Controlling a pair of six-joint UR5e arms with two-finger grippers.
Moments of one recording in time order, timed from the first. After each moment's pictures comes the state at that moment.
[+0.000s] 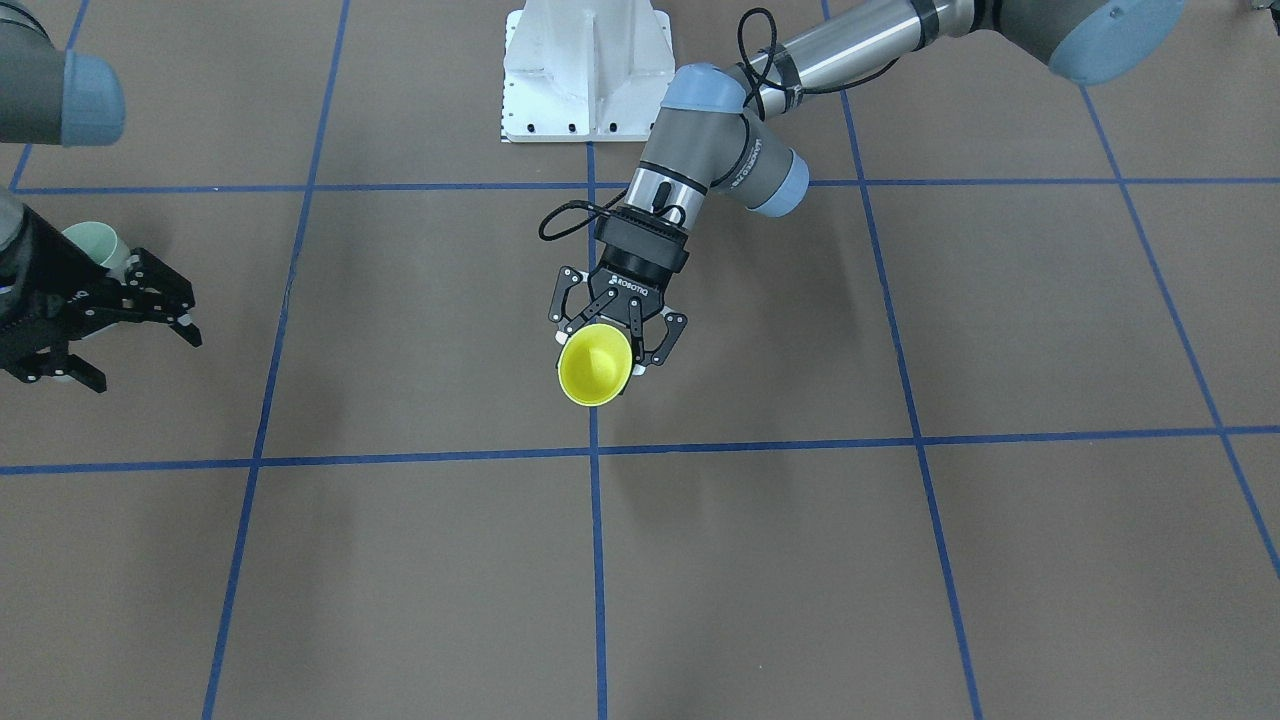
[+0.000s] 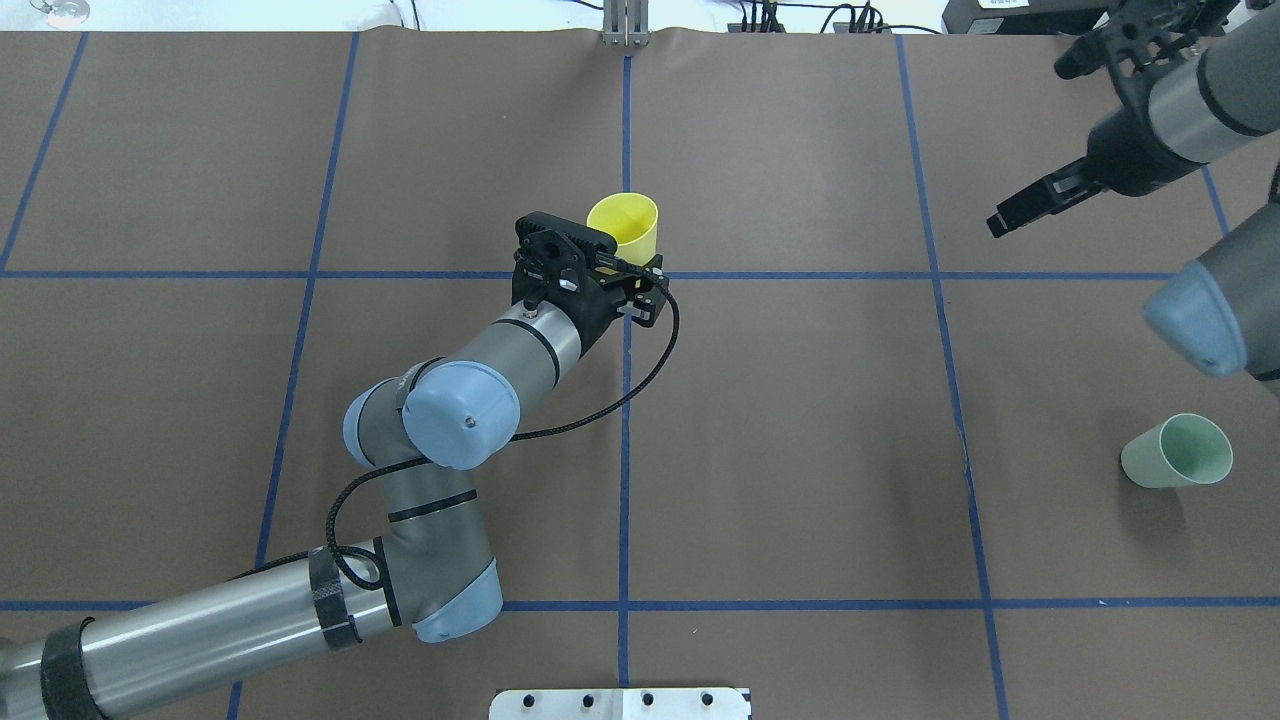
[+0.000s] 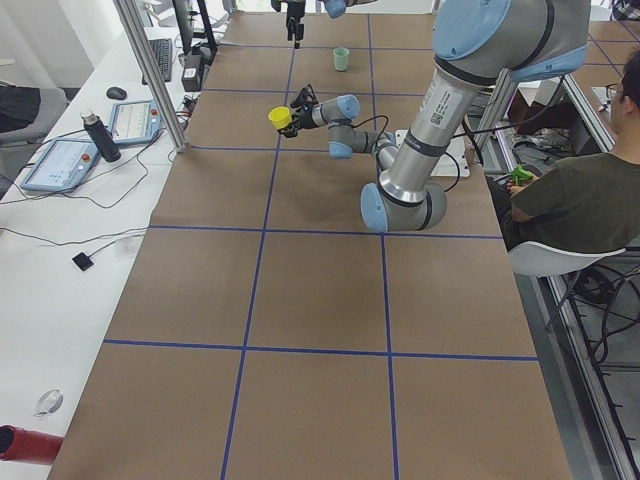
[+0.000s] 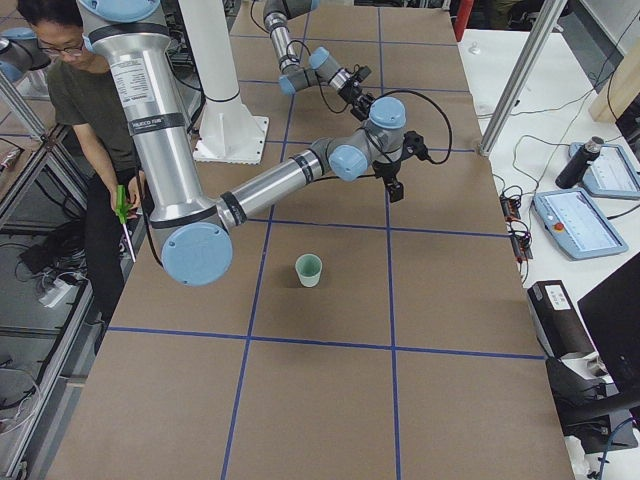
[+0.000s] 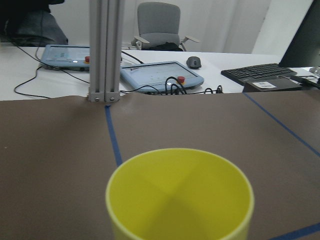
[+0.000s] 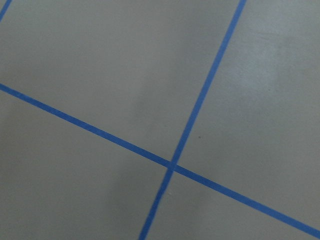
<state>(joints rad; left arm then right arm) -0.40 -2.28 -1.35 -2.63 -1.14 -0.79 1.05 -1.28 1.81 -1.35 2.25 0.40</state>
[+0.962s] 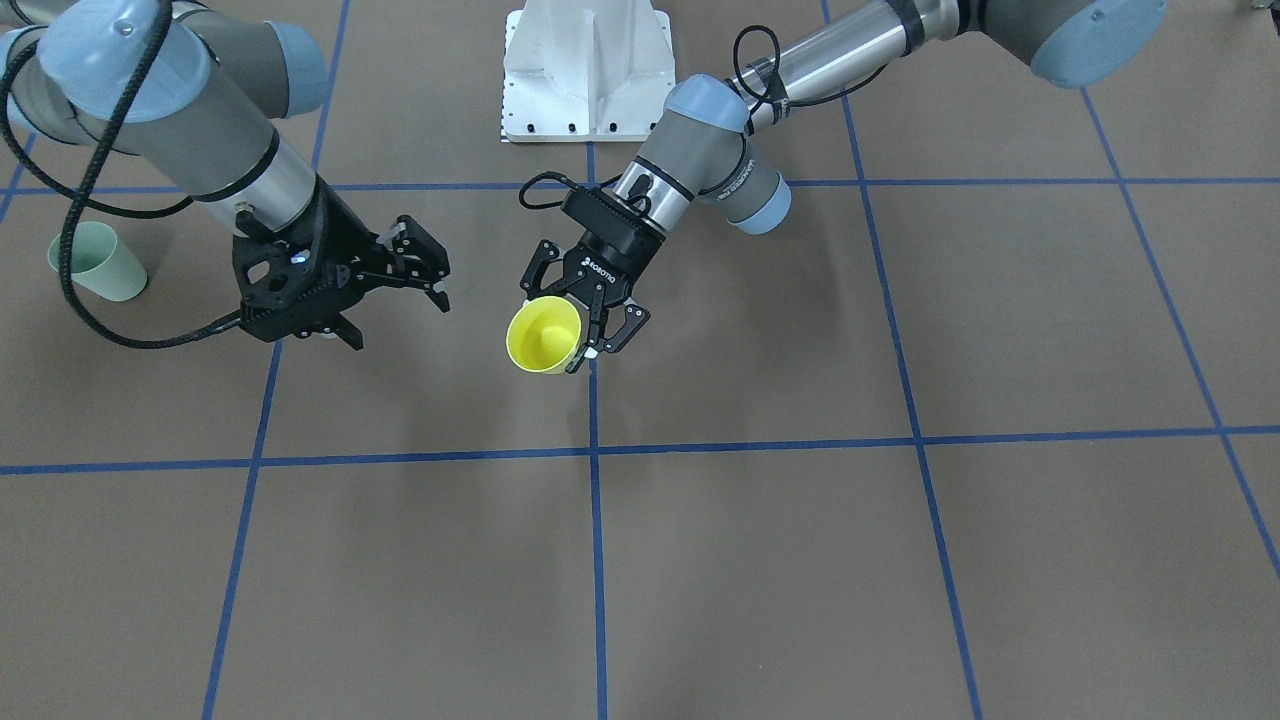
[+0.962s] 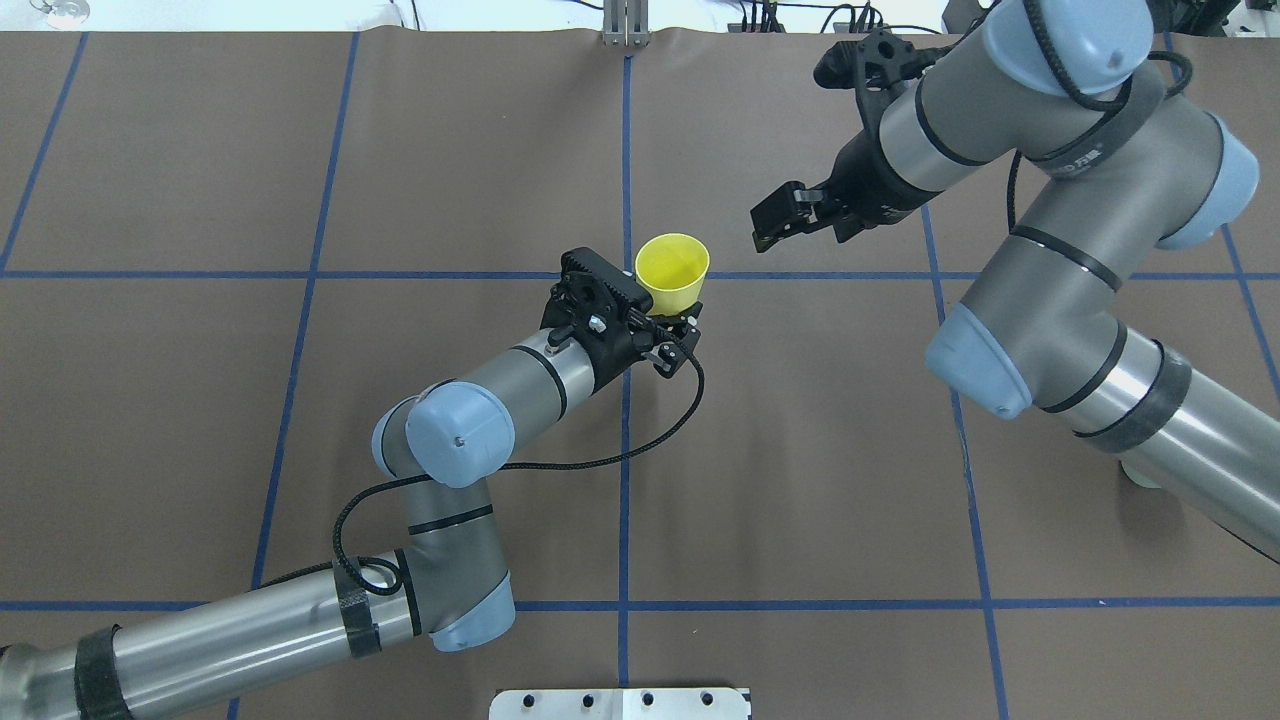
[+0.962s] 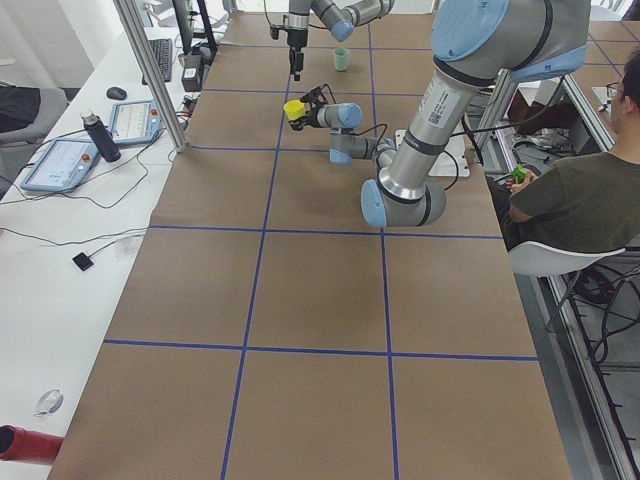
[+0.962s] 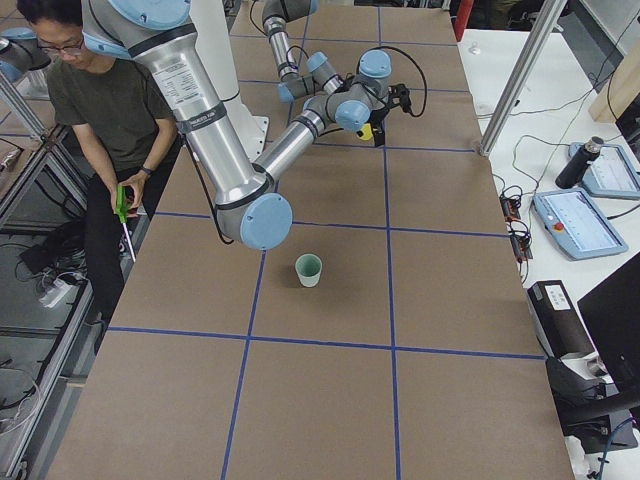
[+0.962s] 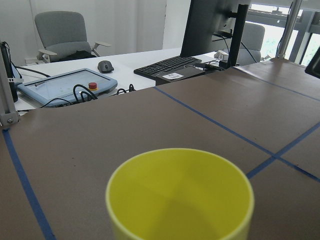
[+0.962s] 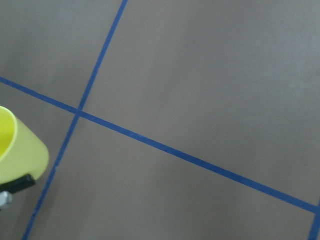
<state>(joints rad) -0.37 -2.31 -1.26 -2.80 -1.22 -0.59 0.82 -1.02 1.78 -1.35 2.15 0.89</state>
